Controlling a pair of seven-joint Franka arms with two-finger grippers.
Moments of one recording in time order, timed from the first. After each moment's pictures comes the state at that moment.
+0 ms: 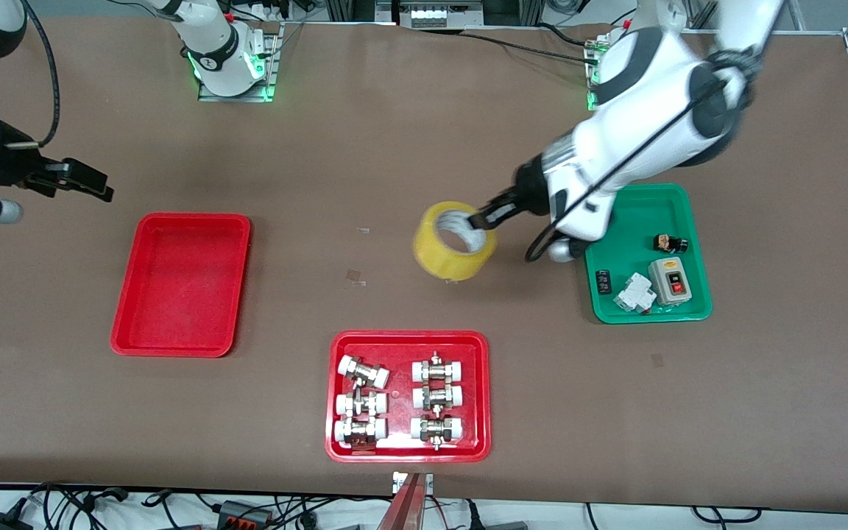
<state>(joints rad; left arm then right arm) -0.19 0.34 -0.38 -1.57 -0.57 2.18 -1.16 0.01 0.05 -0.01 -1.67 0.10 1.62 0.07</state>
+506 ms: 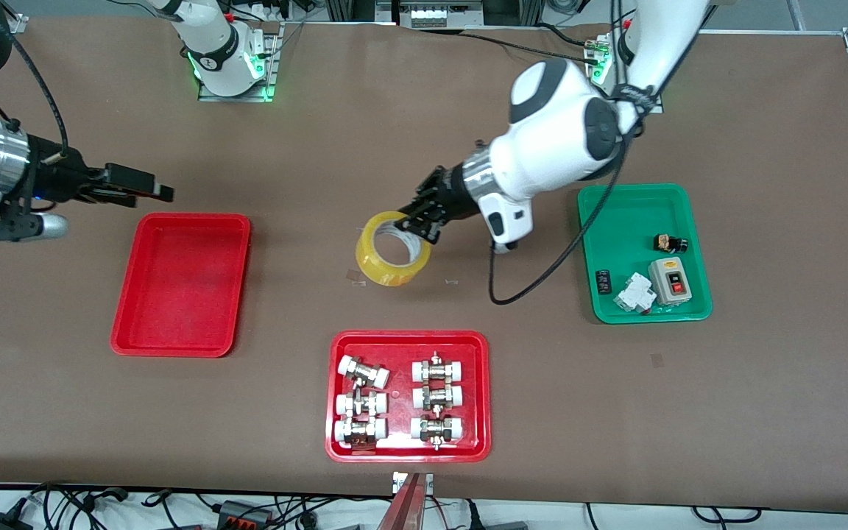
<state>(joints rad) -0.36 0.46 -0.39 -1.56 -0.62 2.42 -1.74 0.00 0.13 -0.01 -1.67 0.59 1.60 -0.03</state>
